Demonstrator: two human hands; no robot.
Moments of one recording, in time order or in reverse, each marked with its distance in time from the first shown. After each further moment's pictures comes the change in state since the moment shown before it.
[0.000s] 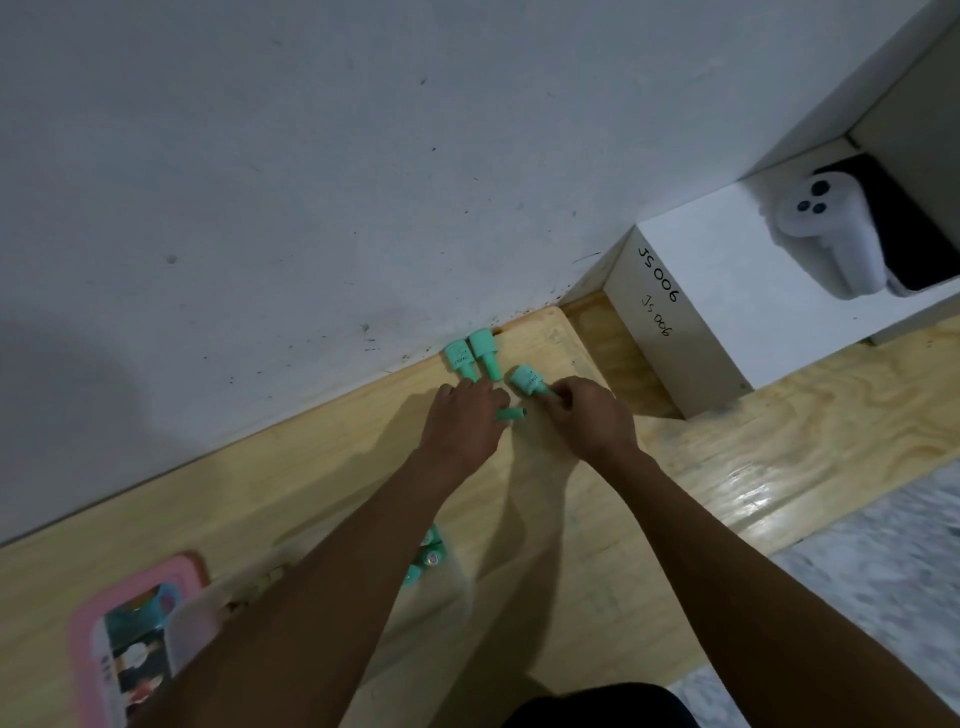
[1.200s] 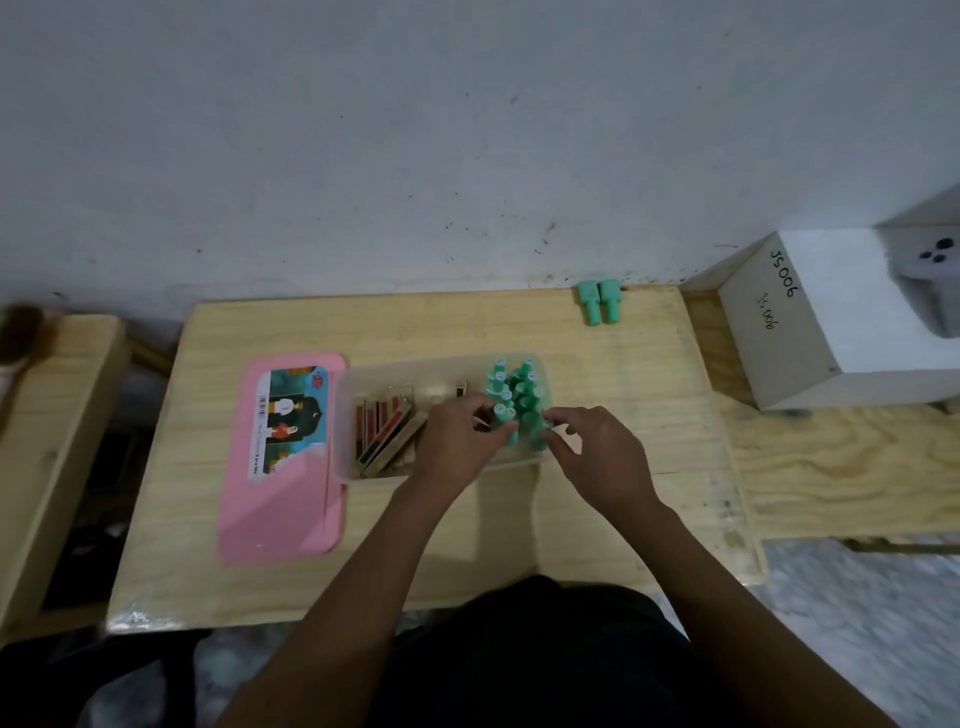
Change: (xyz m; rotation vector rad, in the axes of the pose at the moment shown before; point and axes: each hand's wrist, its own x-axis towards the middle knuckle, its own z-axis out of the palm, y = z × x) left_hand -0.246 -0.015 -0.003 -0.841 0.418 -0.528; right_hand -0.201 -0.058 0.042 -0.092 0.062 -0.579
